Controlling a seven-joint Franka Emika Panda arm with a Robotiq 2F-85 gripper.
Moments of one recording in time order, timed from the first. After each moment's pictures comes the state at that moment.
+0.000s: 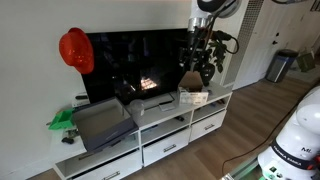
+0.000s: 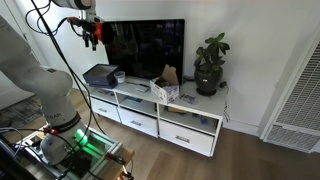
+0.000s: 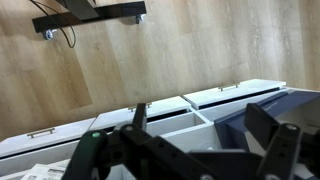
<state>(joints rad) 0.13 -0.30 0.23 -2.18 0.27 1.80 0.46</state>
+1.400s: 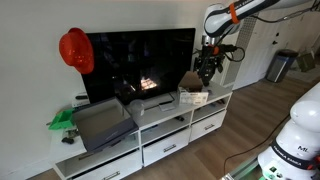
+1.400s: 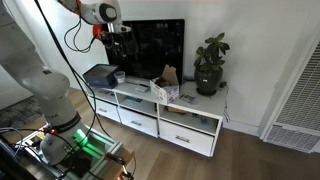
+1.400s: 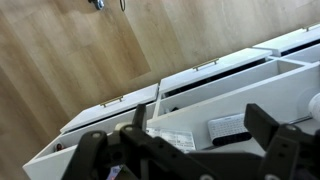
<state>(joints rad) -0.03 -0.19 0.09 -2.27 -0.03 2.03 0.45</state>
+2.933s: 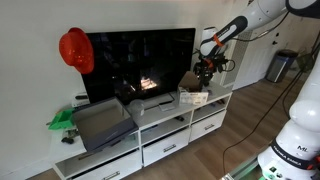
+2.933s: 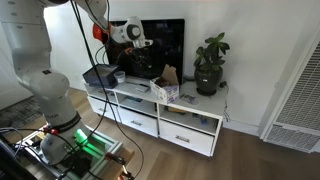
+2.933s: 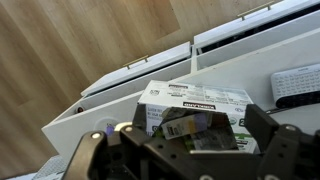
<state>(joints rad) -0.05 0.19 -0.07 -2.10 -0.23 2.32 0.44</state>
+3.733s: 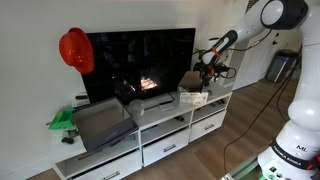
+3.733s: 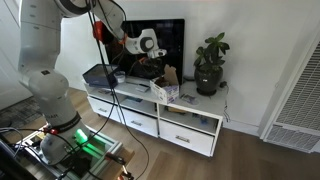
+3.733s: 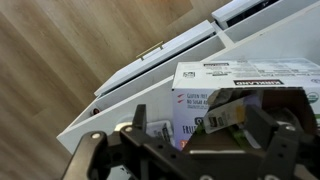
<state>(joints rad) -0.09 0.42 -0.18 -1.98 -0.19 2.48 0.43</state>
